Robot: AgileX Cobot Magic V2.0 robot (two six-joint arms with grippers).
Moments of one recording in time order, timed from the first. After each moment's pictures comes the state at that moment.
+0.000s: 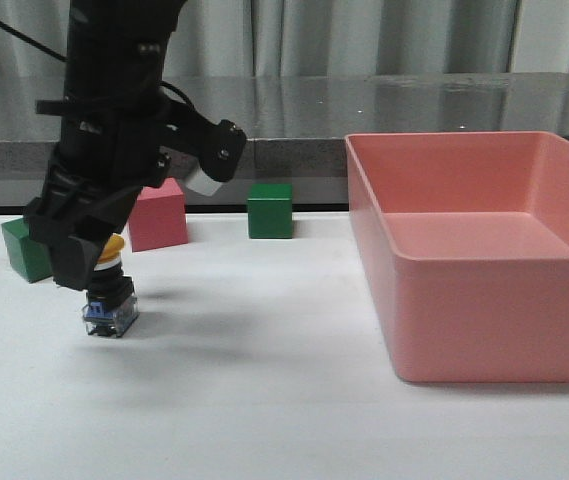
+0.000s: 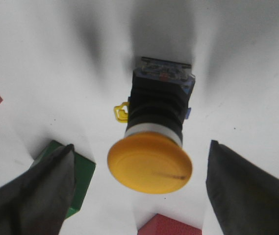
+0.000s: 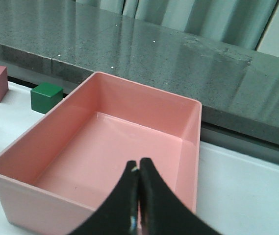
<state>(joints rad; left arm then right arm) -0.62 1.99 -1.53 0.45 1.19 0.84 0.13 0.28 -0.29 0.24 0.24 -0.44</state>
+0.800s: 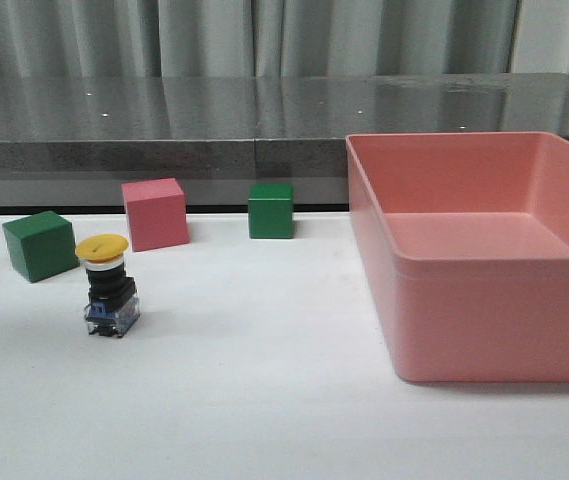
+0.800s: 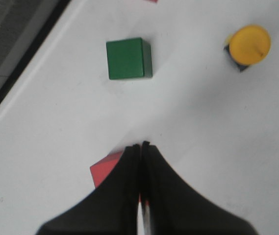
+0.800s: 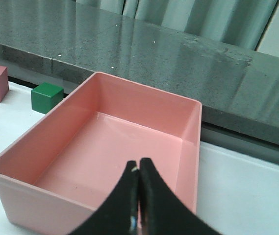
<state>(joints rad) -0.16 1.48 -1.52 0.04 1.21 0.68 0.13 0.28 -0.29 0.24 0.24 -0.44</state>
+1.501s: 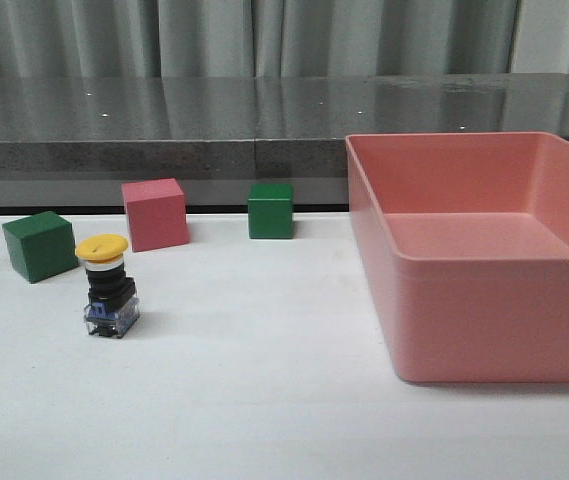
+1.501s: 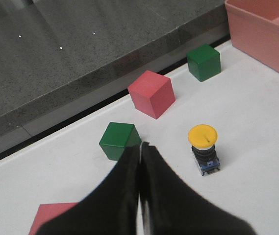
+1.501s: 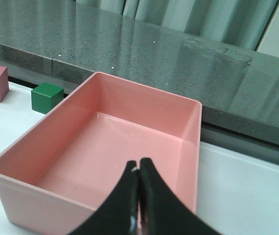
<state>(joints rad) -0.11 0.61 -0.50 -0.55 0.39 0.90 0.13 0.28 -0.29 0.24 0.24 -0.44</state>
